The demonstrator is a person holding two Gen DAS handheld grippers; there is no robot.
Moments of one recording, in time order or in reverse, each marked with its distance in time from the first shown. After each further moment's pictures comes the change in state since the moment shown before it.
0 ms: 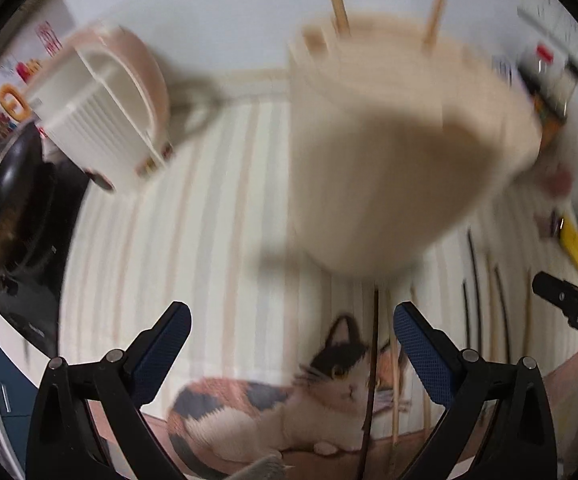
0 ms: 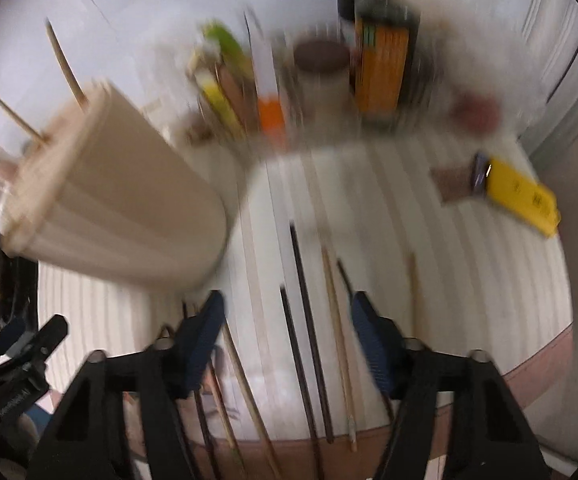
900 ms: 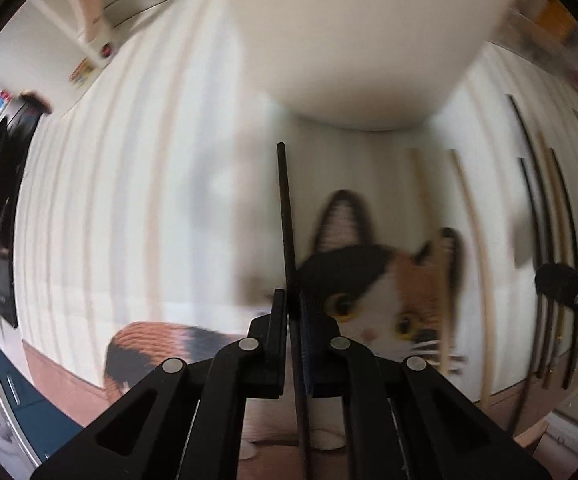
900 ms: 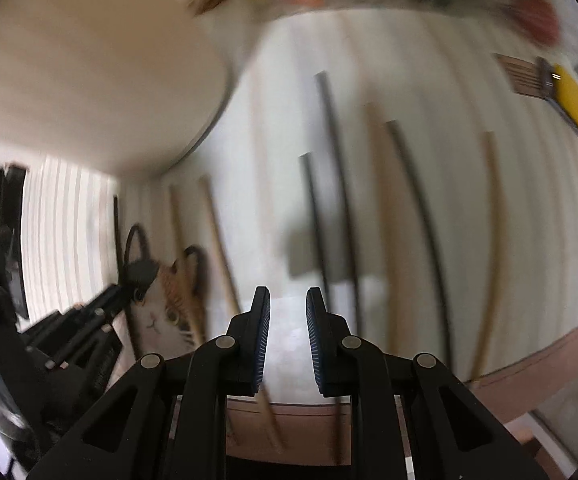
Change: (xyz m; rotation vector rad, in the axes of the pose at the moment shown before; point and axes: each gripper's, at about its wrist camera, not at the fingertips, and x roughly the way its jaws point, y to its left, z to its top) left arm 0.086 -0.021 -0.060 0.051 0.200 0.047; right arm 0.086 0.020 -0.059 -0.066 0.257 0.053
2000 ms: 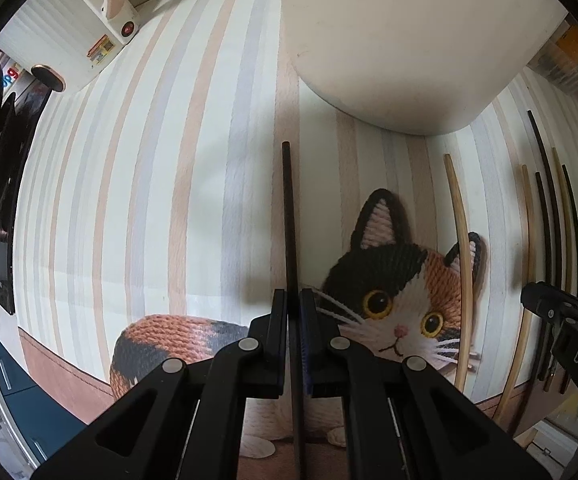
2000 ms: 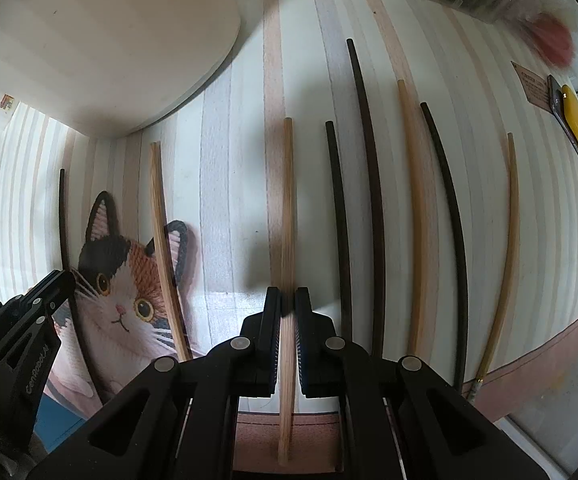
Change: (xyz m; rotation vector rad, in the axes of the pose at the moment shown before) left arm 0.004 0.031 0.001 -0.046 0.015 -0.019; right arm 0.028 0.031 -0.014 -0.047 0.043 -0.159
